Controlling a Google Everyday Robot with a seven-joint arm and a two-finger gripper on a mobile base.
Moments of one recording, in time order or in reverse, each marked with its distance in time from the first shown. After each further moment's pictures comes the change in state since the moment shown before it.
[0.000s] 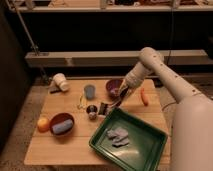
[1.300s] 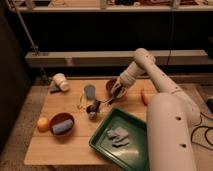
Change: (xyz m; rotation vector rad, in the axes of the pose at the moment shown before) arm 0.023 -0.028 0.039 0.053 -0.149 0.066
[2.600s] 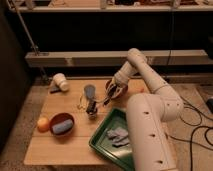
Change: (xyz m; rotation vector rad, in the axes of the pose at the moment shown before) arm 0.002 -0.015 0.021 -0.022 -0.127 -0.005
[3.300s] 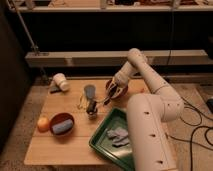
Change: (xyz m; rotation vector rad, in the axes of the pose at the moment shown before) arm 0.000 -0.002 0.002 -0.003 -0.003 -0.002
